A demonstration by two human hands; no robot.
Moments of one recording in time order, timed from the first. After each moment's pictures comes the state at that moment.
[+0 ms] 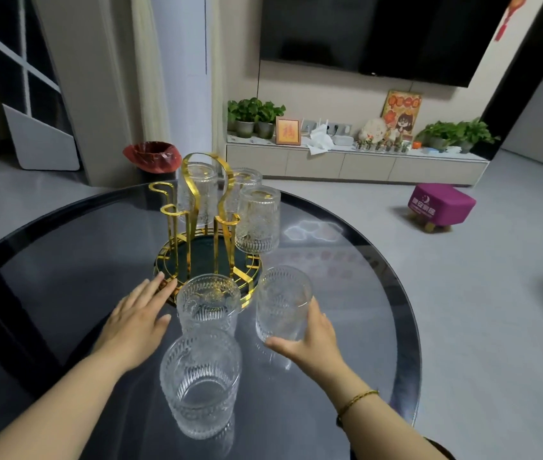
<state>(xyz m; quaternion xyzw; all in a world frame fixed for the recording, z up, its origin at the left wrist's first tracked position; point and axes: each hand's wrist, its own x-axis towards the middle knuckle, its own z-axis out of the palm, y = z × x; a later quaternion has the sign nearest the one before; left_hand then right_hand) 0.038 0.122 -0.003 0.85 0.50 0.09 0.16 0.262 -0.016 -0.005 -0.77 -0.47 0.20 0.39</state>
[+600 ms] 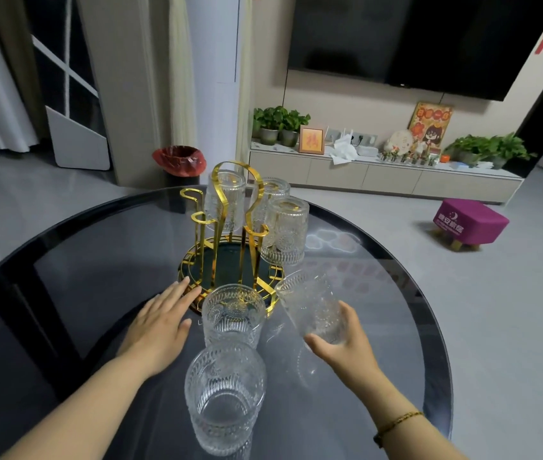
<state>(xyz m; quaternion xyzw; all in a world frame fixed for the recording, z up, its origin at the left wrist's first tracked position) 0.043 0.126 -0.010 0.85 0.49 0.13 0.16 0.278 -0.011 0.005 -0.70 -0.45 0.24 0.50</state>
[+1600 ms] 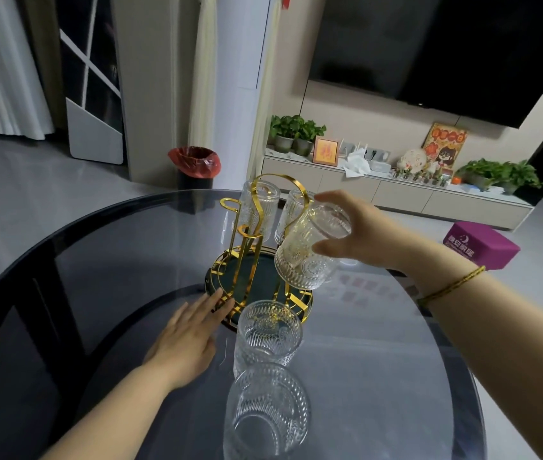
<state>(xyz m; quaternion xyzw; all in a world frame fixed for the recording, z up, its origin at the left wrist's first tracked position) 0.031 0.138 -0.019 0.89 0.42 0.11 0.16 0.253 0.079 0.181 -0.65 -0.72 0.06 0.21</state>
